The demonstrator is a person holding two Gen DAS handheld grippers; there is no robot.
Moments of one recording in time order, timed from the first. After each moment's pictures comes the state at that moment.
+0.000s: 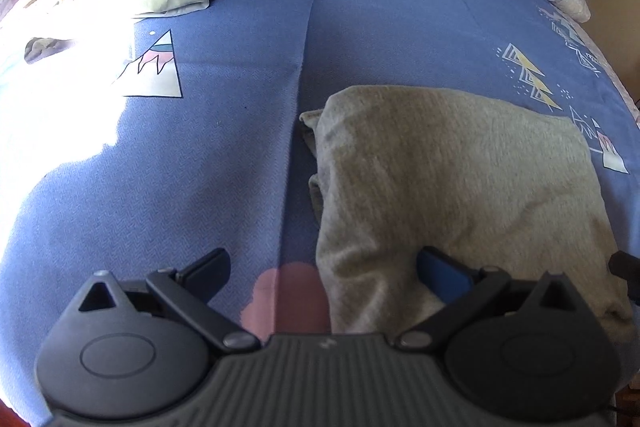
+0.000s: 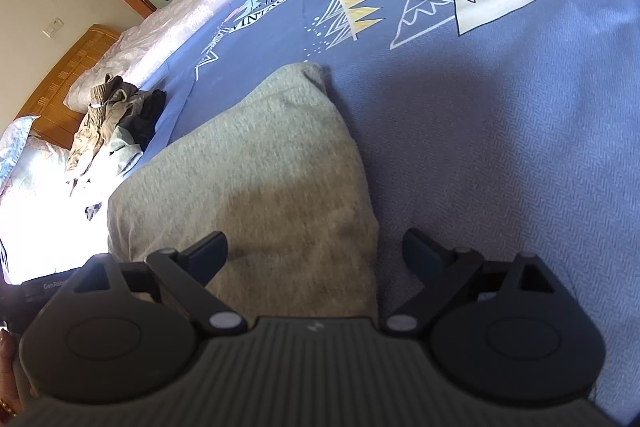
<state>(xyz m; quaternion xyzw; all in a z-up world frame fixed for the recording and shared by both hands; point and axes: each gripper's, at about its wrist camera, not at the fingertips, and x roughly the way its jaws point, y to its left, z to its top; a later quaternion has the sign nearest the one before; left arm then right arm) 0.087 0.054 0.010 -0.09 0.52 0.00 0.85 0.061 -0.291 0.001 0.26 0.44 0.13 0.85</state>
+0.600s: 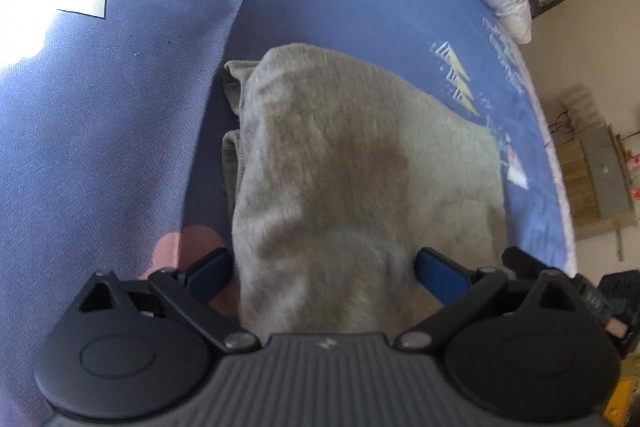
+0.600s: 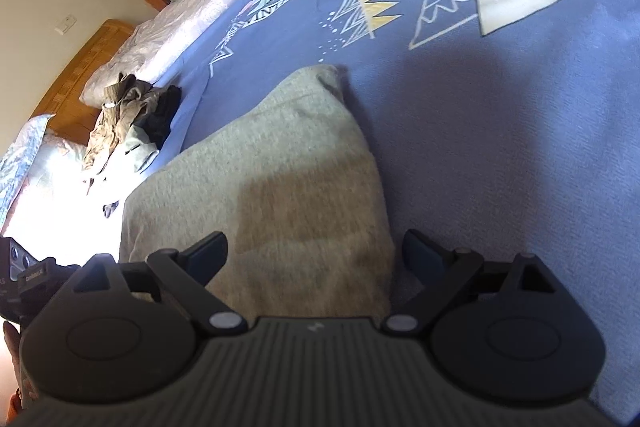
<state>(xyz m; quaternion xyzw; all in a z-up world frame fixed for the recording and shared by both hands) 0.102 0.068 -0.010 -0.24 0.55 -0.12 0.79 0.081 -0.287 0.002 0.26 0.45 0.18 0.83</state>
